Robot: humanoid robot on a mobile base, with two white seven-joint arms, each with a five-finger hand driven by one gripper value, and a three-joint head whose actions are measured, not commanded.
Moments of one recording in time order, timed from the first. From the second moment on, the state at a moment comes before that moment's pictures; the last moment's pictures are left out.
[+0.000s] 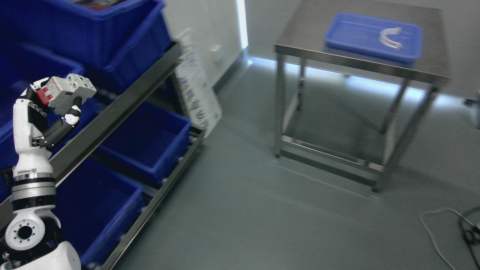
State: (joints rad) left arm -0.51 0.00 0.47 -1.64 -0.13 -0.15 -0.28; right arm 0.09 0.00 0.00 -0.25 0.07 0.01 -0.14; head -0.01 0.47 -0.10
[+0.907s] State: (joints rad) left arm -0.70 0.00 0.39 -1.63 -0.13 -0.09 -0.28; right arm 0.09 0.00 0.00 -0.25 0.07 0.01 -0.14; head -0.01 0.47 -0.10
